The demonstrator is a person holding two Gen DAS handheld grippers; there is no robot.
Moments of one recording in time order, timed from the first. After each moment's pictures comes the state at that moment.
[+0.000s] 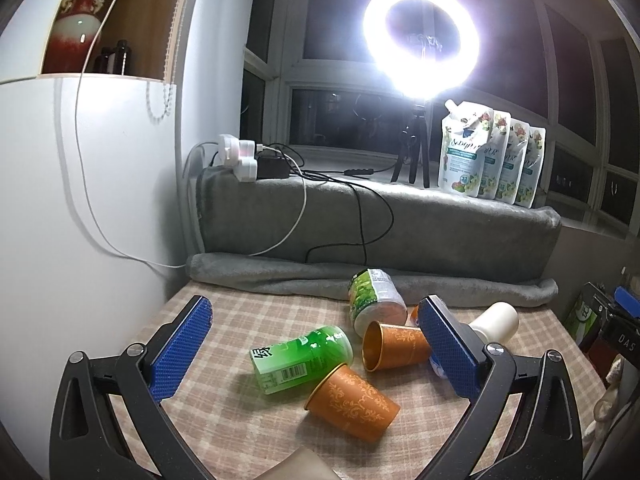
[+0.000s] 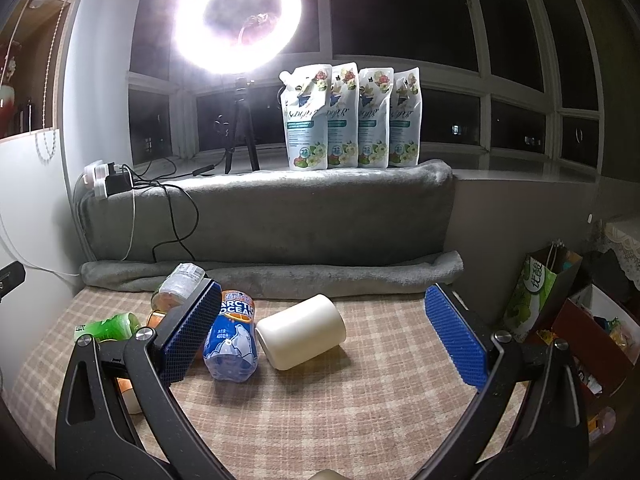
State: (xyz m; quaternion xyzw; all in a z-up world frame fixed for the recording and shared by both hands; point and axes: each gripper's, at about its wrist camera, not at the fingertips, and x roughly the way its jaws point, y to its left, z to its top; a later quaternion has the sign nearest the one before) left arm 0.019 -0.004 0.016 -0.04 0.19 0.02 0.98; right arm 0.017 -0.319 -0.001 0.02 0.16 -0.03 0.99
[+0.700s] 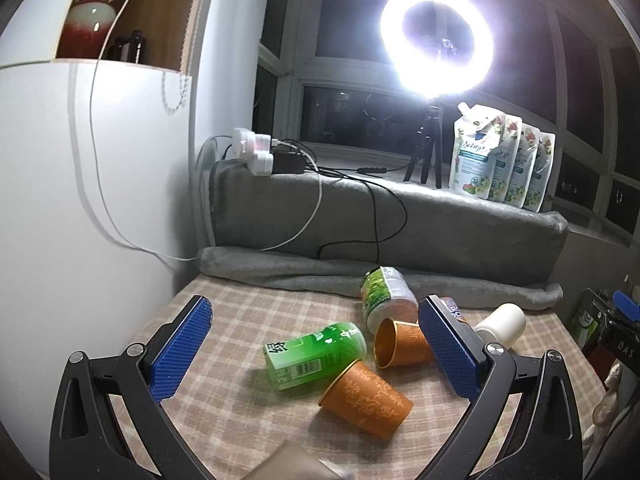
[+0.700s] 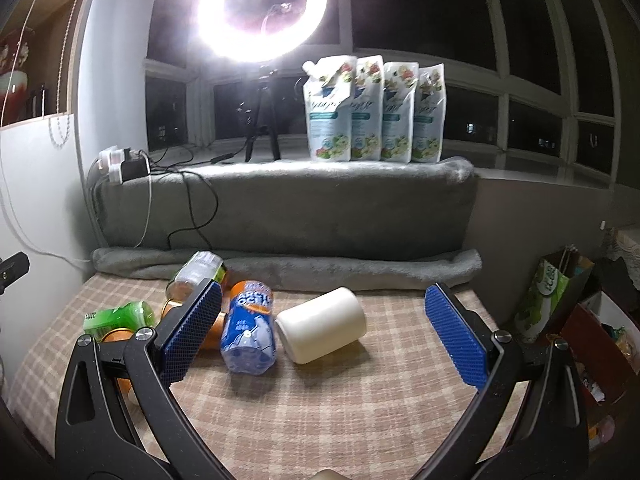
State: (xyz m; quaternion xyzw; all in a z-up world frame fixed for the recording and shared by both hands) left arm 0.015 0.013 0.011 -0.06 0.19 0.04 0.98; right arm 0.021 -0.299 -0.005 0.01 0.18 0.00 0.98
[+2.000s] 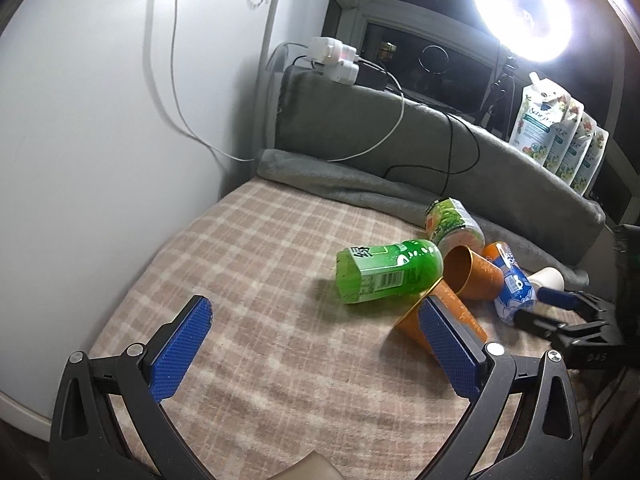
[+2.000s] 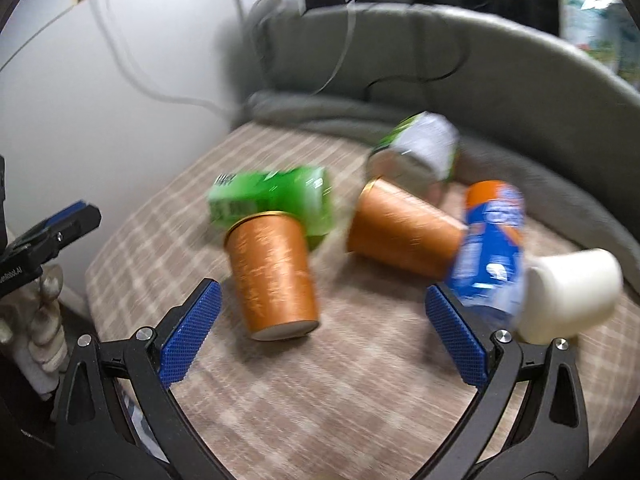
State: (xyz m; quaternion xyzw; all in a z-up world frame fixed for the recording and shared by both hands) left arm -0.001 0.081 -0.053 -0.14 0.31 0.09 0.94; right arm 0.113 -0.158 -0.083 -0.08 0.40 0.35 0.84
